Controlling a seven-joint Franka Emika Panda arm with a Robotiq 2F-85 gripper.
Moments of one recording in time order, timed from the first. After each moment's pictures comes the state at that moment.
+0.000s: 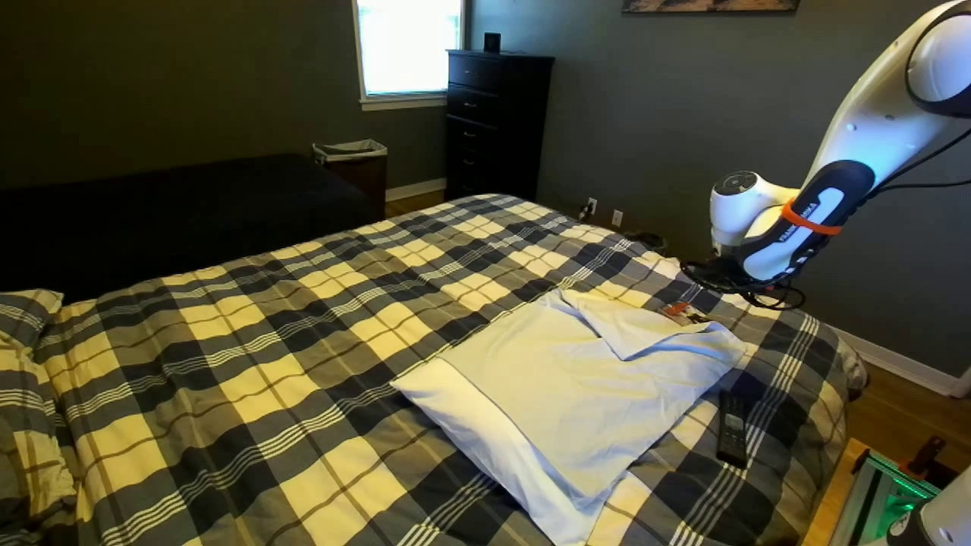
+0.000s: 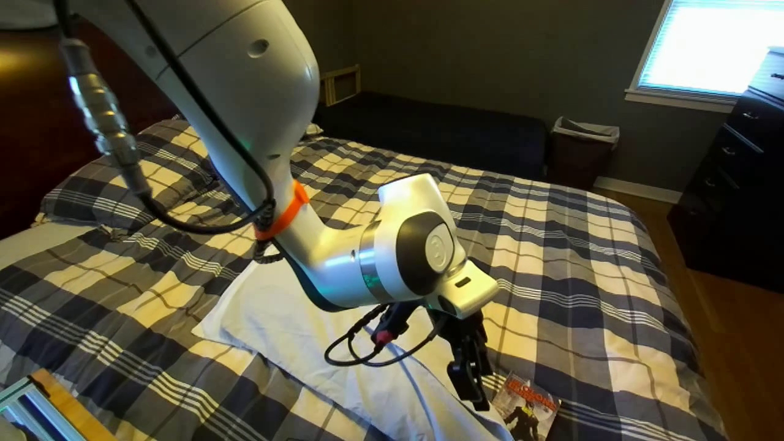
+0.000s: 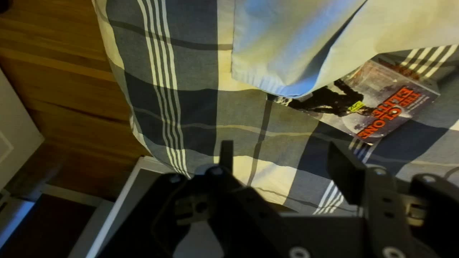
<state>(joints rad) -0.31 0.40 -0.43 -2.22 -0.90 2.73 1.46</state>
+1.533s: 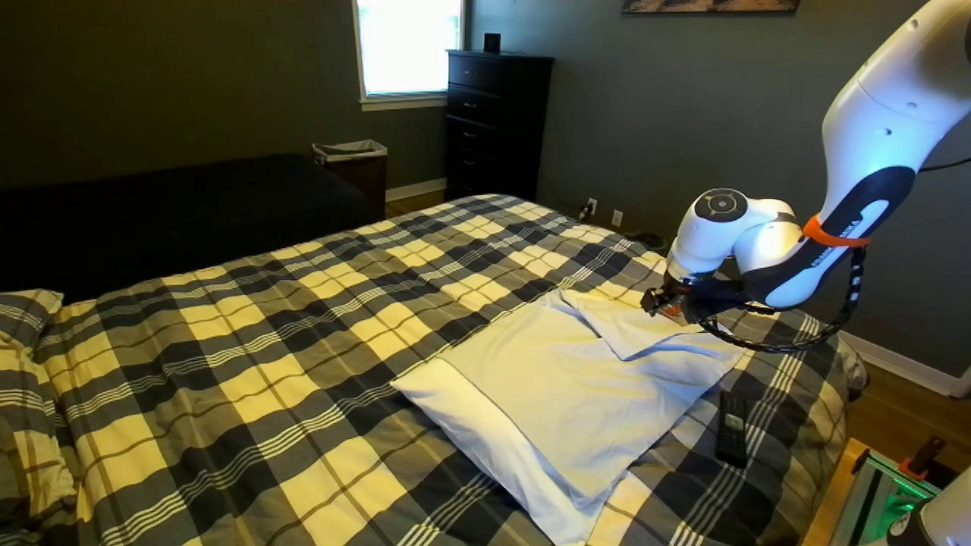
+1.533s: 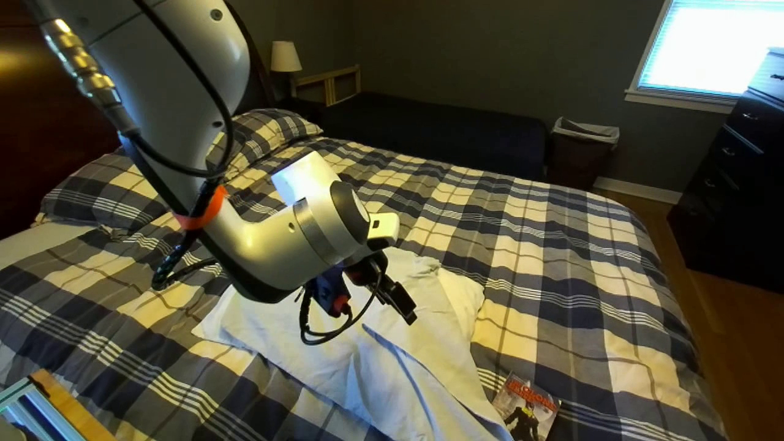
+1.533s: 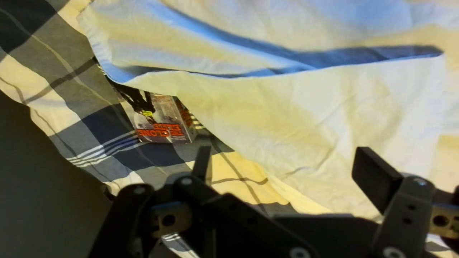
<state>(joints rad) -0.14 0.26 -0.37 -2.42 -1.33 2.95 1.18</state>
